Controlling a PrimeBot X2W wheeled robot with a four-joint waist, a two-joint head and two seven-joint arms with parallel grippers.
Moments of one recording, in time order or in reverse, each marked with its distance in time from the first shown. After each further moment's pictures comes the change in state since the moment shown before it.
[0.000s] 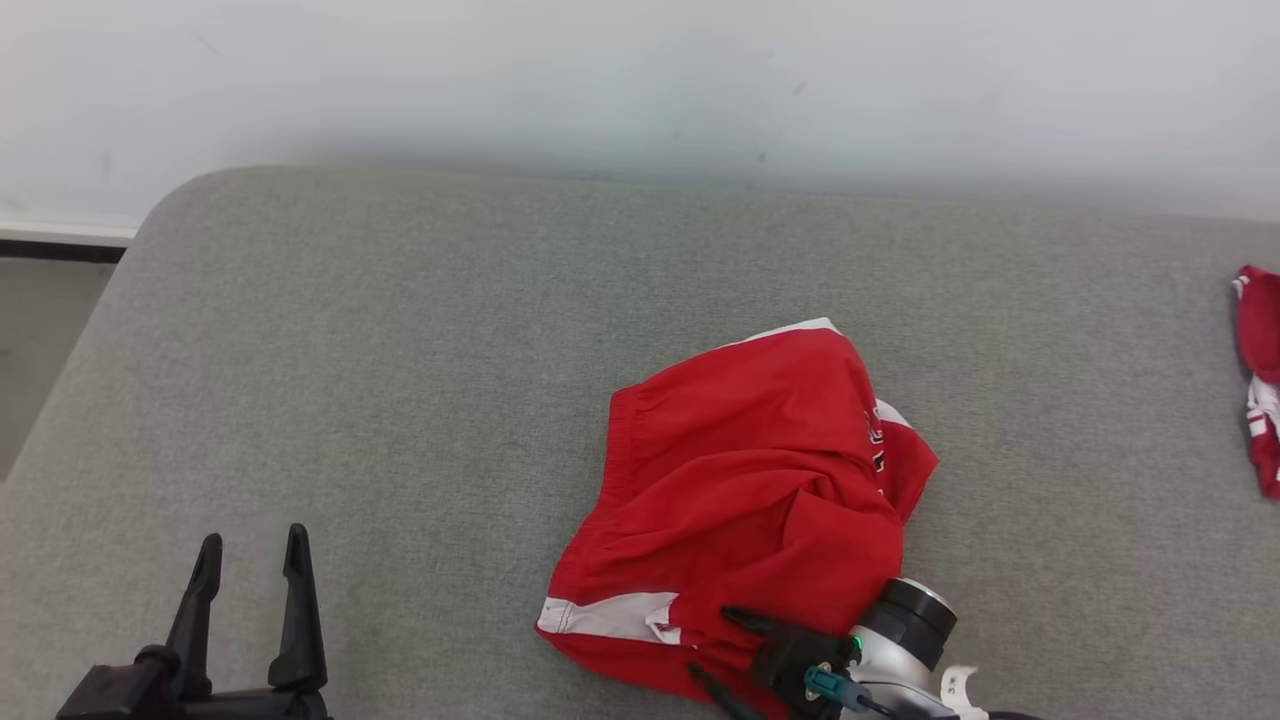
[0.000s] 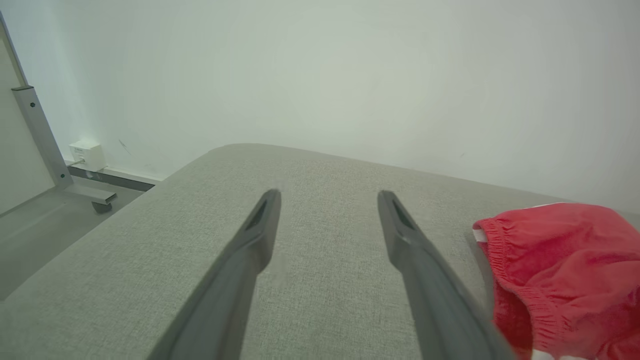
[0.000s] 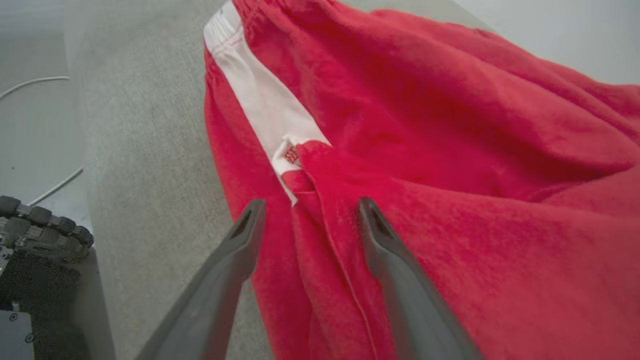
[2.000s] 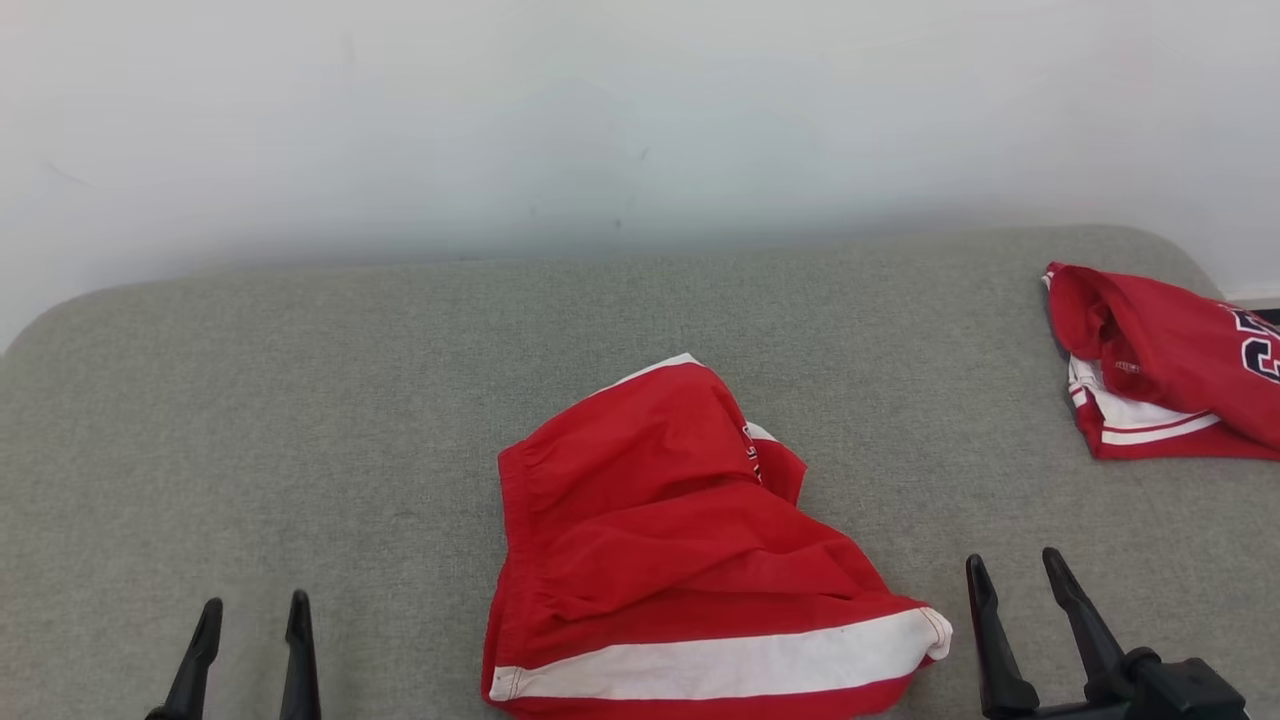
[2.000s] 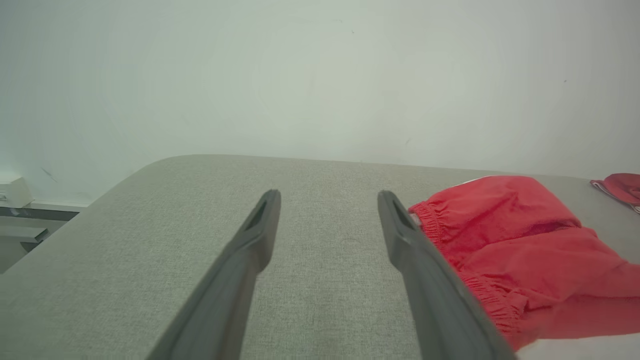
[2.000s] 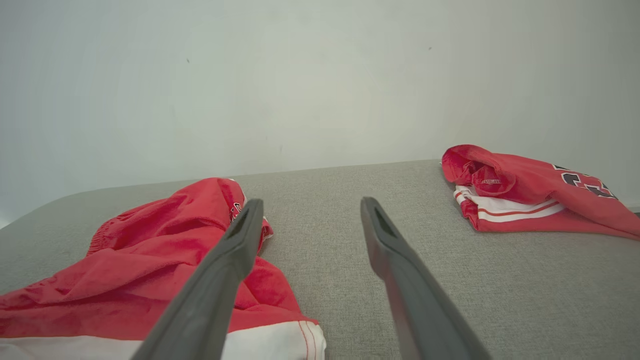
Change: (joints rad) left arm 0.091 0.004 0.005 -0.019 0.058 -0.005 0.000; right arm 0.524 0.156 -0.901 -0.438 0.010 0.000 -0.199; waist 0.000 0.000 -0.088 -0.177
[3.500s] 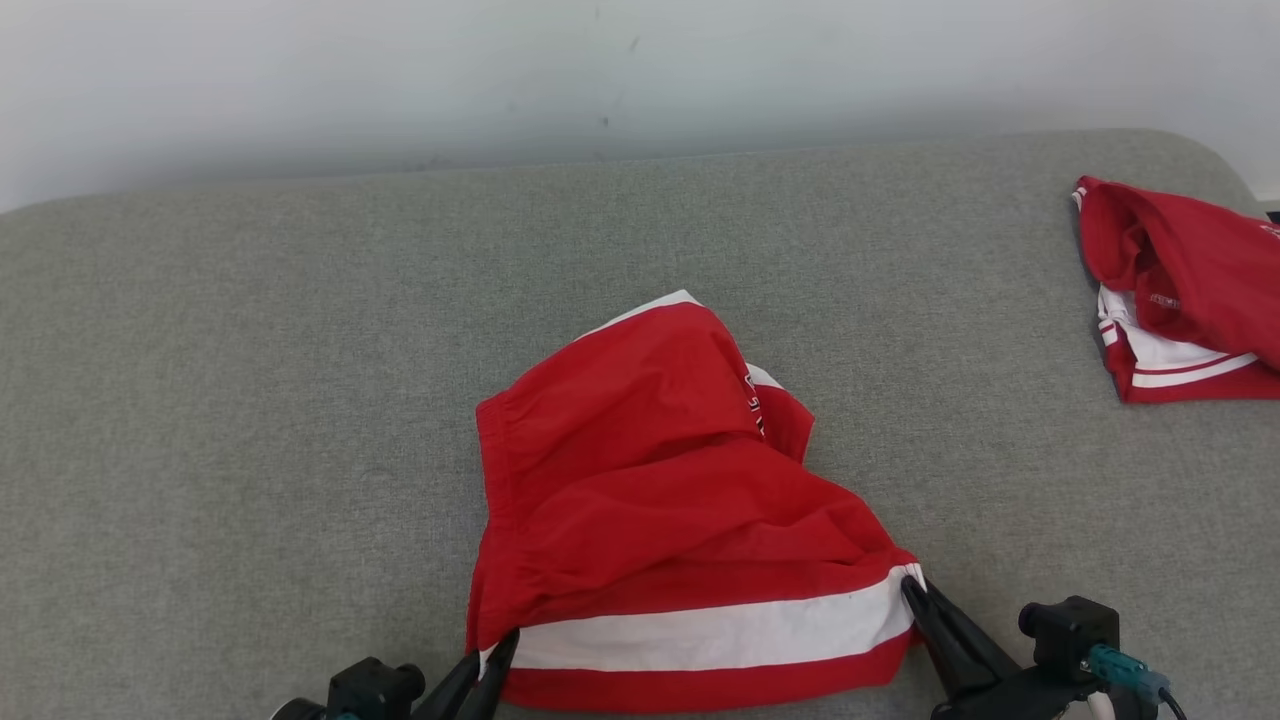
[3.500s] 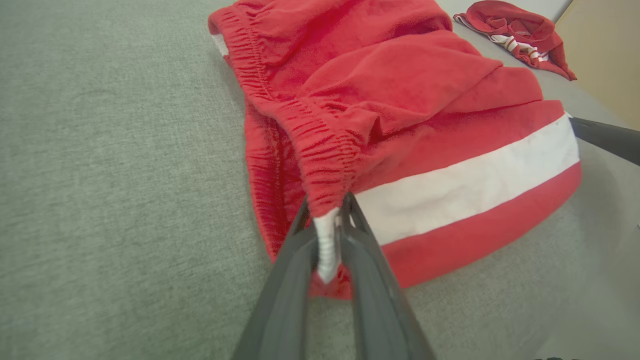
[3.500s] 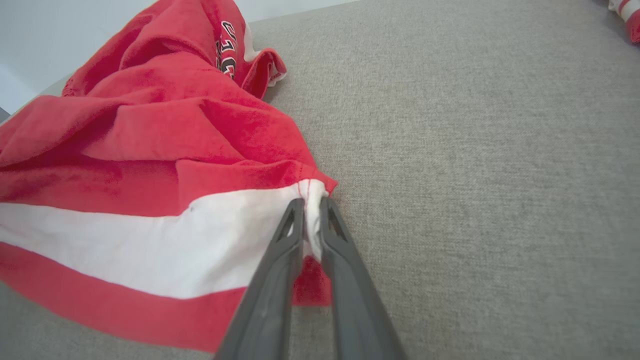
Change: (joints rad) left arm -0.237 0.205 -0.635 0.319 -0.291 -0.003 0.000; right arm -0.281 -0.212 0.458 0.413 0.380 0.000 0.001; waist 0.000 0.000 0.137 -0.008
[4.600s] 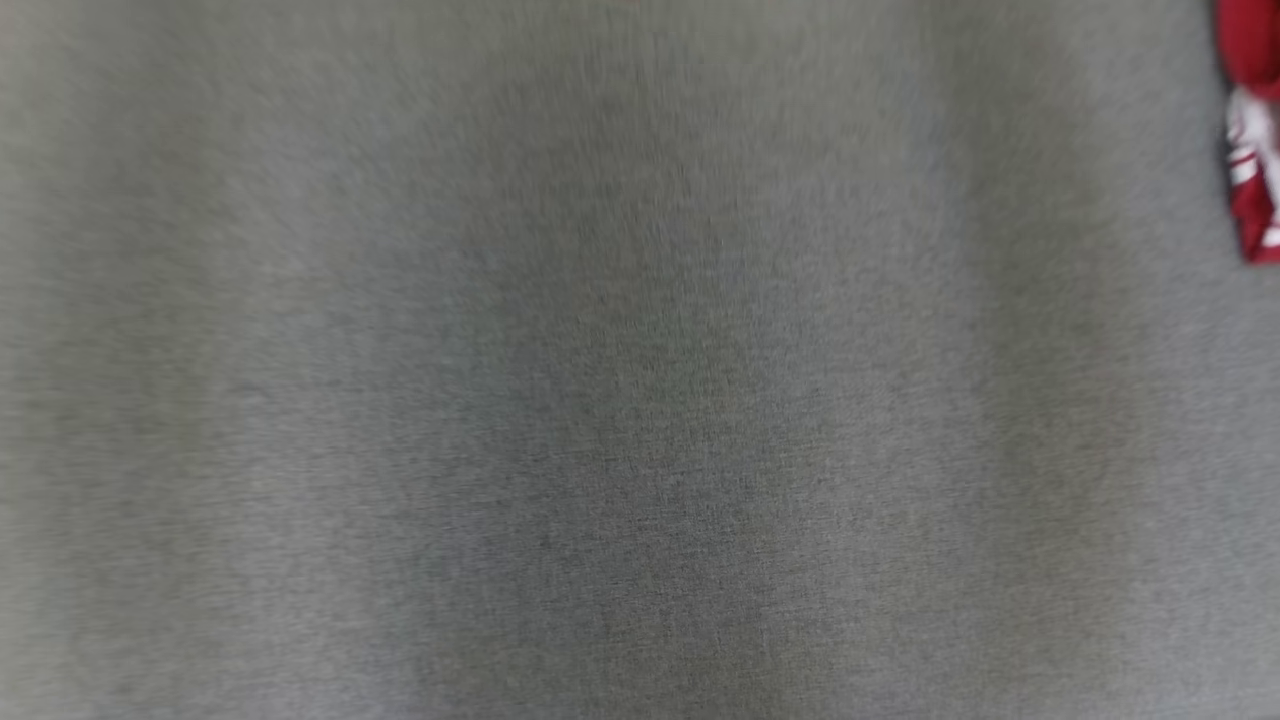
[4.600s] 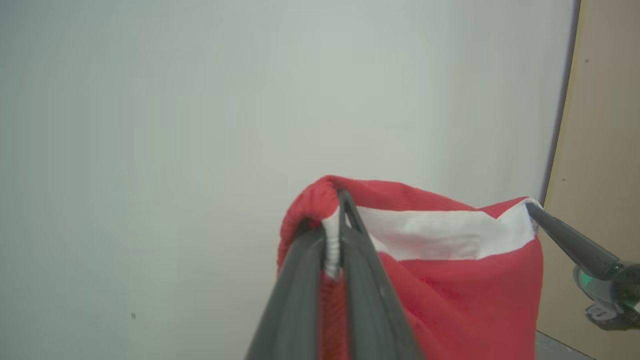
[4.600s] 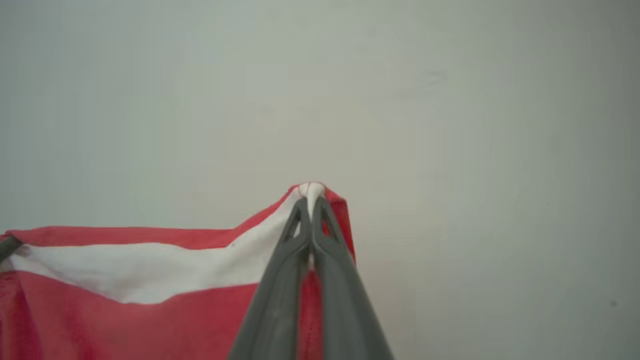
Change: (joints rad) left arm -1.492 0.084 0.044 0.076 -0.412 0.000 0.307; right arm -1.292 0.010 -0.211 0.028 0.236 0.000 0.147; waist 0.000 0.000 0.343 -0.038
